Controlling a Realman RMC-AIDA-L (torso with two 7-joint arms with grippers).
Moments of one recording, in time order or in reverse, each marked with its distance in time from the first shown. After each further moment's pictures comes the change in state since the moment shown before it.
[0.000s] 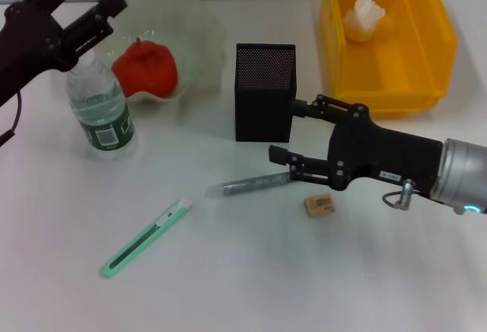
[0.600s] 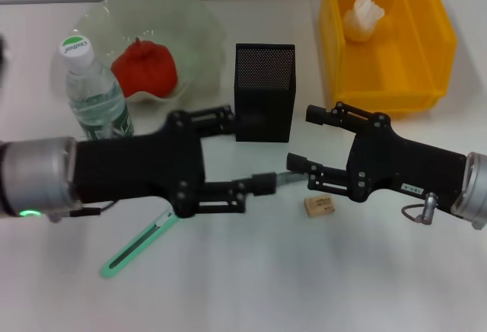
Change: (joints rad) left arm -0.061 -0.006 0.309 0.092 0.250 0.135 -0.038; right arm -0.064 -0.004 0.026 -0.029 -0.009 -0.062 0.003
